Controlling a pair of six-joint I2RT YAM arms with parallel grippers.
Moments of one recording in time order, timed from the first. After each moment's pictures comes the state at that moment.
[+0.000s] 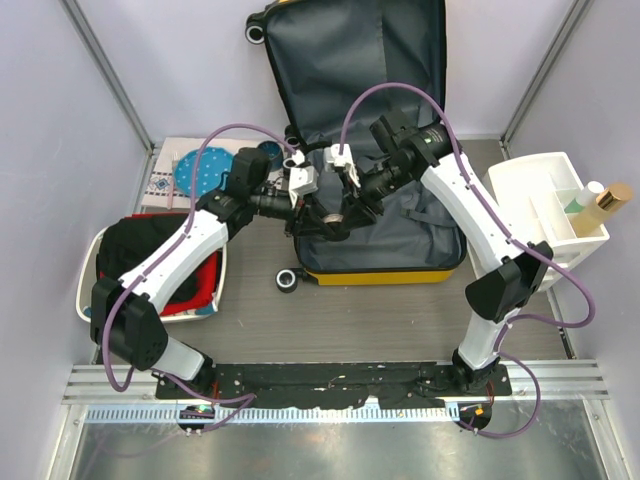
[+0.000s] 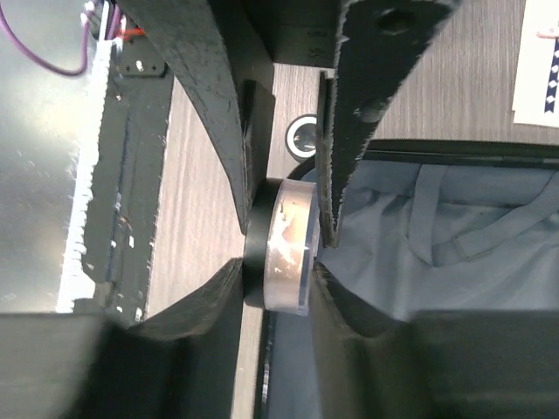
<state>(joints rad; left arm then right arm) -0.49 1.47 1.28 -0.33 1.08 0.38 0.52 1.79 2.01 -1.35 -0.88 -0.90</state>
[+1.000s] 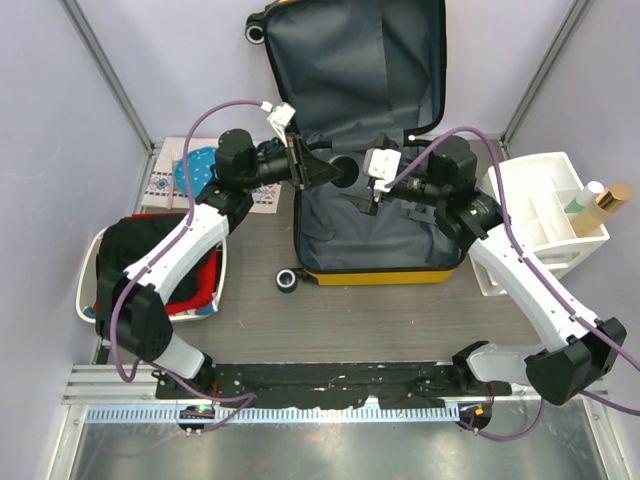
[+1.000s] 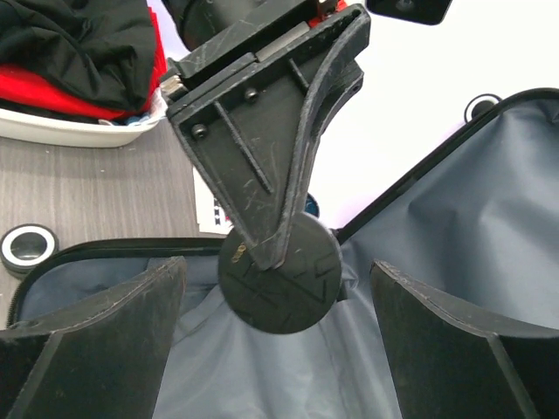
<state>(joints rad) -0.45 1.53 1.32 0.24 0.78 -0.66 0.48 1.25 1.31 -0.19 -0.67 -0.72</state>
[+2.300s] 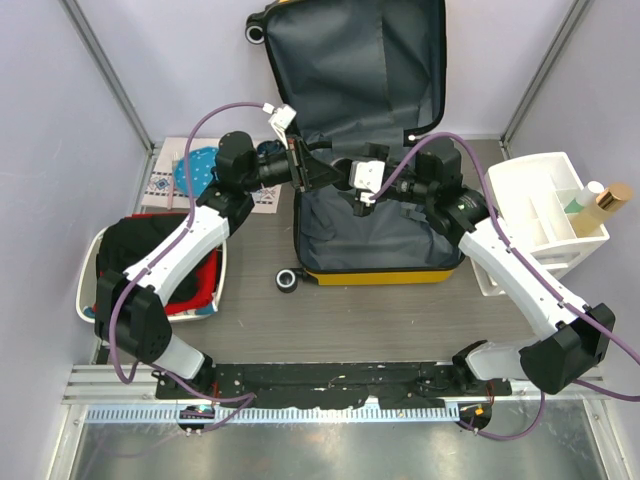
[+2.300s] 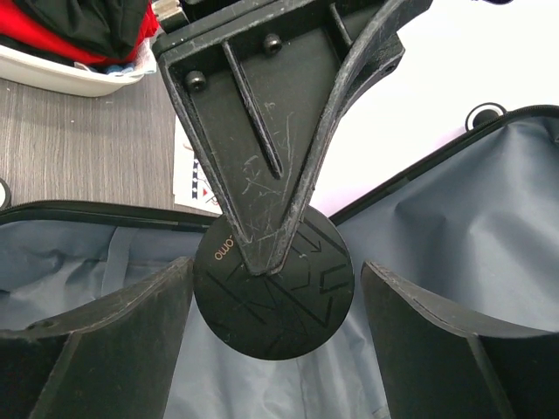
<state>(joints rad) -0.46 1.51 1.29 0.28 0.80 -0.68 0.51 1.32 1.32 -0.20 -0.63 -0.93</state>
